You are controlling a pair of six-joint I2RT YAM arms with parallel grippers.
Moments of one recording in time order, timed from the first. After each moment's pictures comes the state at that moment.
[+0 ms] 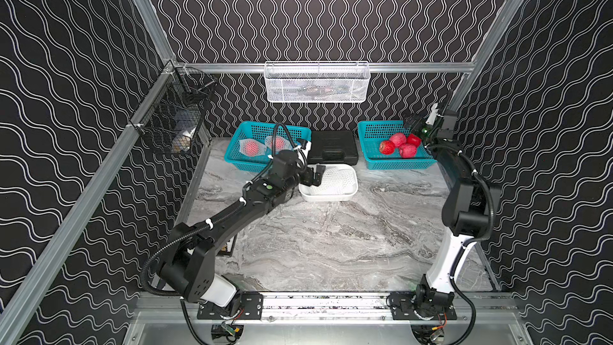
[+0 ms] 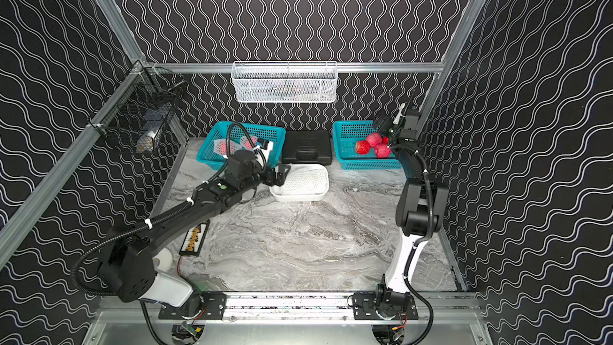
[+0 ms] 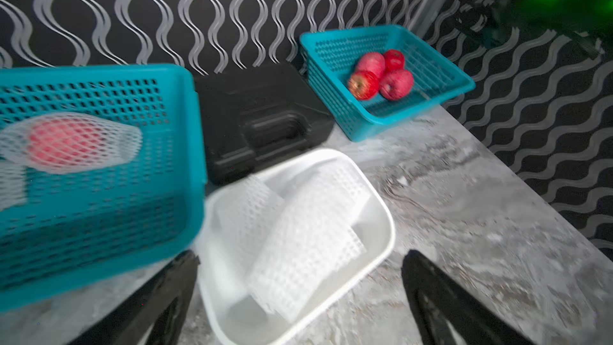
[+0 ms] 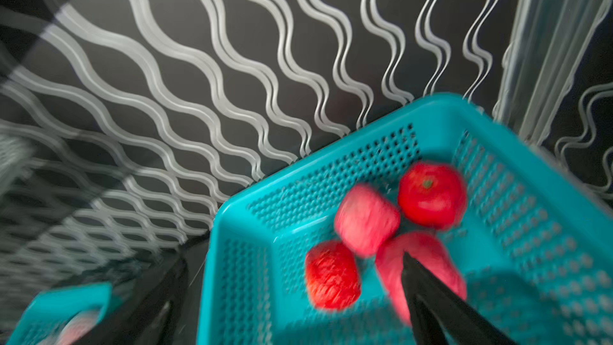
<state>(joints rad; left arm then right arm) -0.44 1.53 1.16 -0.04 0.04 -0.22 -0.14 1.98 1.70 -0.09 -0.25 0.46</state>
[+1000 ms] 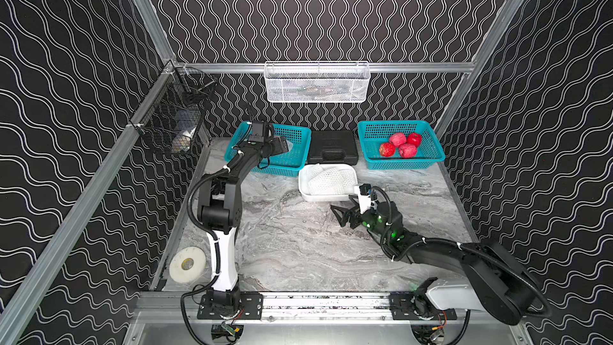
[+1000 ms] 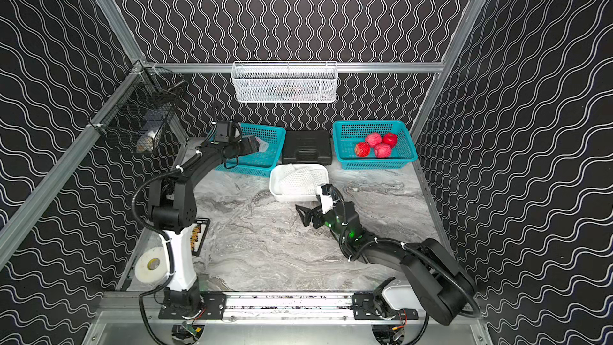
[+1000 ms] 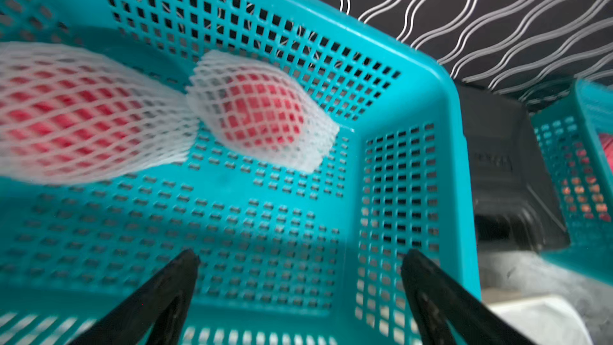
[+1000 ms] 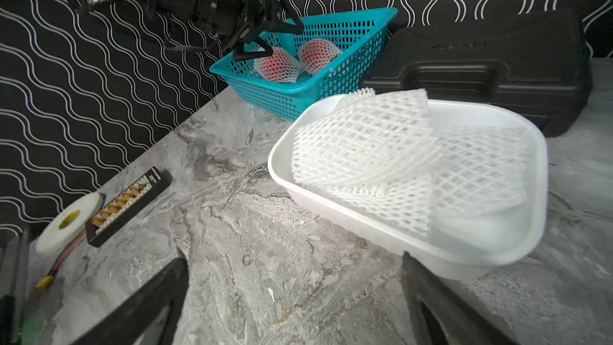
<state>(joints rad) -0.07 2.15 1.78 -0.34 0.10 -0.41 0.66 1.37 0.37 0.79 -0.09 0.25</state>
